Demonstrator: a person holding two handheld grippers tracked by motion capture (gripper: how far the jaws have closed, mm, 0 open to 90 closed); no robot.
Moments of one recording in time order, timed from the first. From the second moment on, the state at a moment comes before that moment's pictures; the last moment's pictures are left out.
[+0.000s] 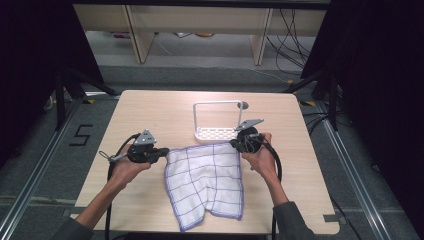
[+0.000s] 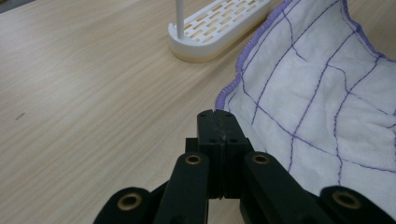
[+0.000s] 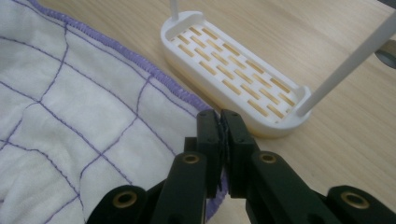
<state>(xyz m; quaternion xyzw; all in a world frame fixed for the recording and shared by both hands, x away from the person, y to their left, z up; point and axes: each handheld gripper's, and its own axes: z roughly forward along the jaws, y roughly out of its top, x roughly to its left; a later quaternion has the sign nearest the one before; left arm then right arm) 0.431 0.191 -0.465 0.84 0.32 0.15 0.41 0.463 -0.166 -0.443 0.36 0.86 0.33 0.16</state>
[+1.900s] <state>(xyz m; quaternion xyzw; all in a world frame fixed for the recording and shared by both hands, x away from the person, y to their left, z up) 0.436 0.177 -0.400 0.85 0.26 0.15 0.43 0.428 -0.194 -0.372 0.35 0.83 0.39 0.18</state>
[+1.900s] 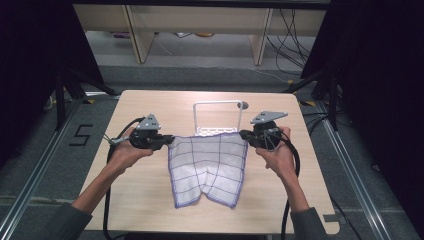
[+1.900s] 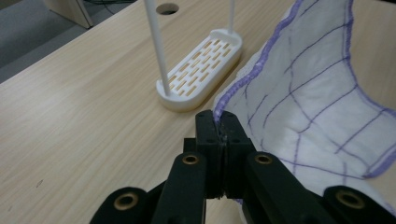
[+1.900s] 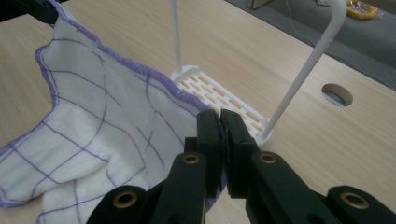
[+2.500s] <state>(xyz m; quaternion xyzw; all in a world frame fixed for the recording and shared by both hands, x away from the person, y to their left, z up) 0.385 0.190 -0.334 0.85 0.24 0.11 0.46 0.371 -0.196 -0.315 0.32 0.83 0.43 0.18</state>
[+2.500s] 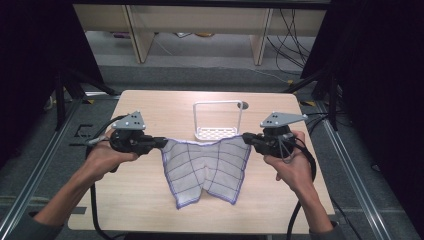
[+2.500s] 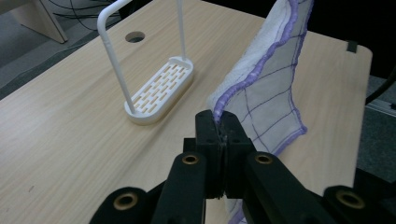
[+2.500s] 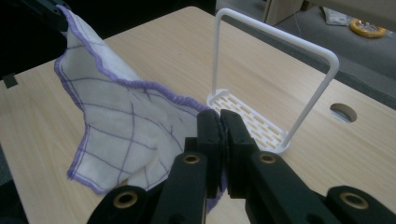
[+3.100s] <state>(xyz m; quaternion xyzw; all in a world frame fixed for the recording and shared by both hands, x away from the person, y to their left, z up) 0.345 0.201 -0.286 0.85 0.20 0.06 0.49 0.317 -0.196 -0.258 0.28 0.84 0.45 0.13</state>
